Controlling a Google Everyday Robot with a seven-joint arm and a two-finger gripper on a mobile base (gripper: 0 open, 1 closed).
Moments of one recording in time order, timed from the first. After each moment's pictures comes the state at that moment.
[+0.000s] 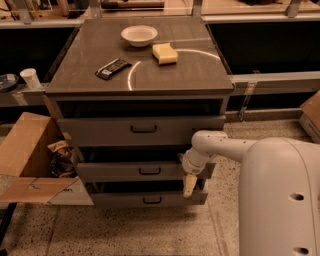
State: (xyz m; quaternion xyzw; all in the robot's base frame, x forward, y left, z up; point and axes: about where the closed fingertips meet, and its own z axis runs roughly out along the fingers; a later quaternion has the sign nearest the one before) arm 0.635 -0.109 0.404 -0.72 0.67 0.08 0.14
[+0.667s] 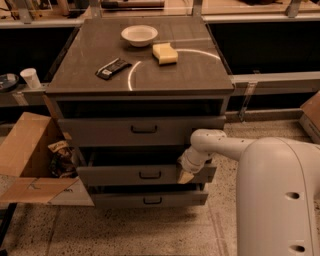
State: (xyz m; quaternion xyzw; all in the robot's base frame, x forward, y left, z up) arm 0.641 -0.103 0.403 -0.72 0.67 0.09 0.14
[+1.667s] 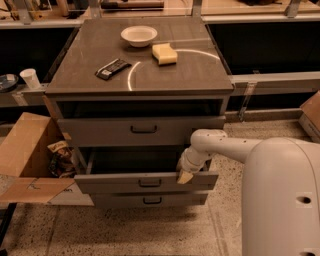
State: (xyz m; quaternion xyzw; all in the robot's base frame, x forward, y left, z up) arm 0.639 -0.099 0.416 -0.72 0.67 0.08 0.16
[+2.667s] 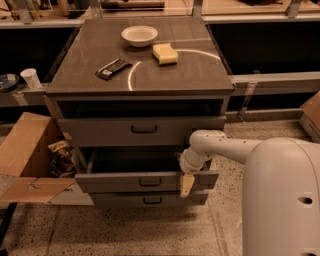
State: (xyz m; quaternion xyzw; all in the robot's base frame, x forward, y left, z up) arm 0.633 -0.098 0.415 -0.72 0.67 0.09 0.16
